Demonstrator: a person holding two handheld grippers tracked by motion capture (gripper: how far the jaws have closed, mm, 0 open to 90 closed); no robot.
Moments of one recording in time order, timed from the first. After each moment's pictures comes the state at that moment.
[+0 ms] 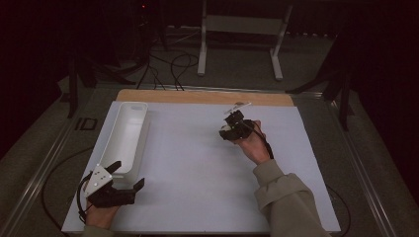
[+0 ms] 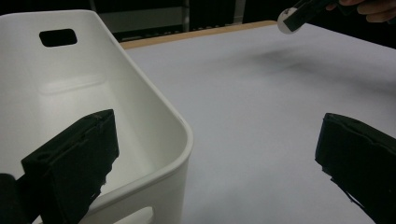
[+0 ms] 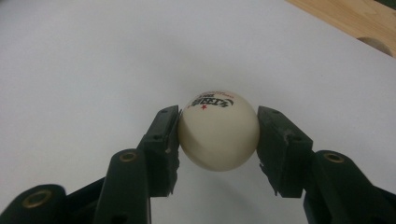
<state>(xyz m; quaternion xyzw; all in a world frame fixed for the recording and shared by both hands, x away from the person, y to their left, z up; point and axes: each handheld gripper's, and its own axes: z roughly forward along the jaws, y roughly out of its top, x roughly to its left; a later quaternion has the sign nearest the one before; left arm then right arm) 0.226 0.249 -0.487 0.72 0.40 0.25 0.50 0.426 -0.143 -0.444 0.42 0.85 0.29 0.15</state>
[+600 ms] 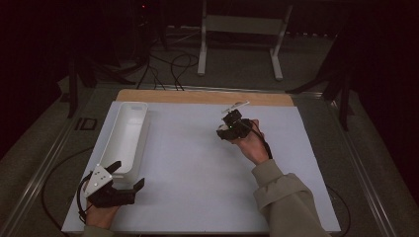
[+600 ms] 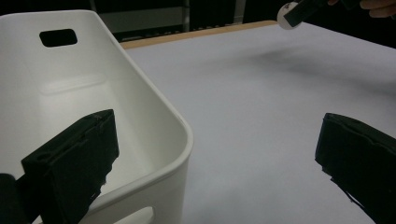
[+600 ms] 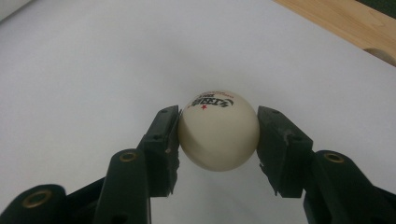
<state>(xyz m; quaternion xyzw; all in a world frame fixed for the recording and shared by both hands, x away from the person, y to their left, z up) 0.226 0.249 -0.487 0.72 0.40 0.25 0.50 0.422 -0.135 -0.436 0.41 0.85 0.29 0.15</state>
